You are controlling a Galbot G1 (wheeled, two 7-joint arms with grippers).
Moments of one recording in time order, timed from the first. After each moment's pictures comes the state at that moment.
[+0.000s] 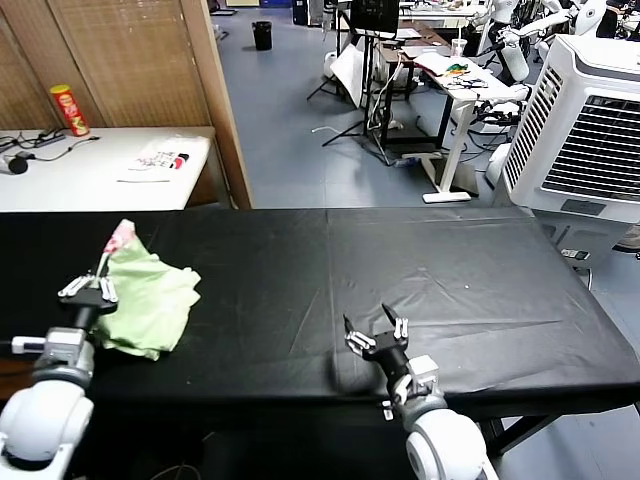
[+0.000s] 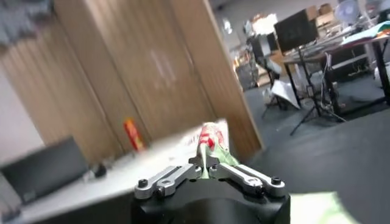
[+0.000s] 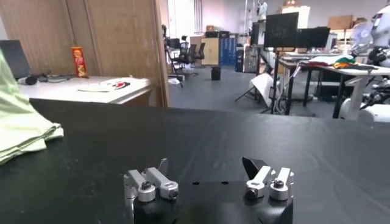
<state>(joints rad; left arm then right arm) 1.44 -1.00 -0.76 -2.09 -0.11 0.27 -0.18 -1.37 1.38 0.27 2.08 0.12 -0.39 0.02</state>
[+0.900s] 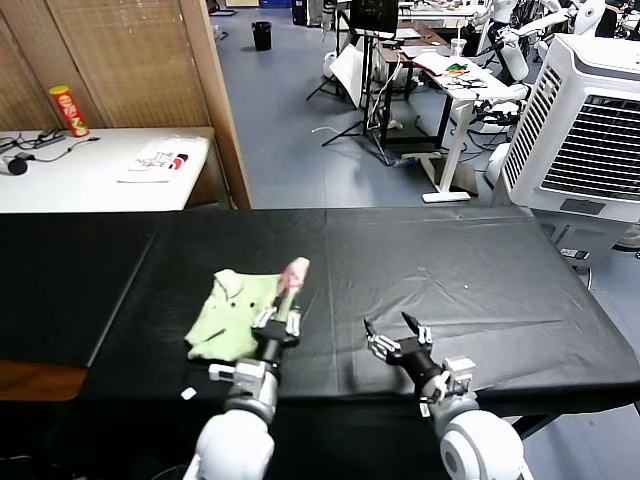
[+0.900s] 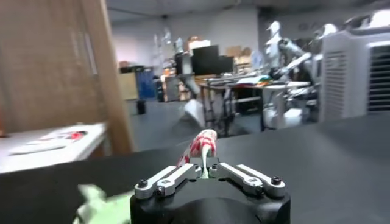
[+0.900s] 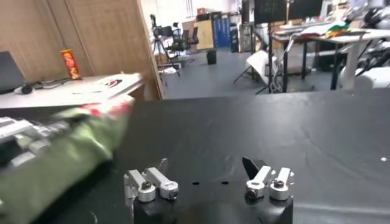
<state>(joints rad) 1.35 -1.43 -0.18 -2.05 0.02 0.27 -0.16 -1.39 1.30 0.37 2.13 0.37 -0.49 0.02</state>
